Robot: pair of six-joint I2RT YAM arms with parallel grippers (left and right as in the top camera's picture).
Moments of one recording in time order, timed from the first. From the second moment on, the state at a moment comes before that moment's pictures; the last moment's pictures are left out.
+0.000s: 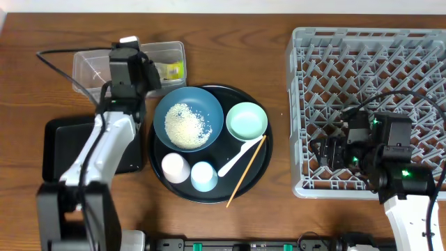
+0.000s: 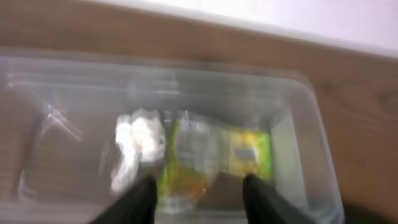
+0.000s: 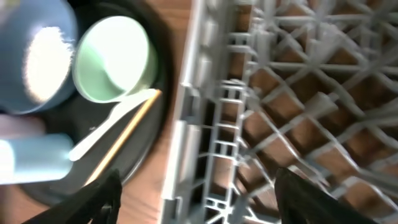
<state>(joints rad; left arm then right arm) -0.02 1.55 1.02 -0.14 -0.06 -0.20 -0.03 0.99 0.82 -0.83 -0.40 0.04</state>
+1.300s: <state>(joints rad) 0.19 1.17 1.02 -1.19 0.02 -0.30 0.54 1.81 1.20 -0.65 0.12 0.36</state>
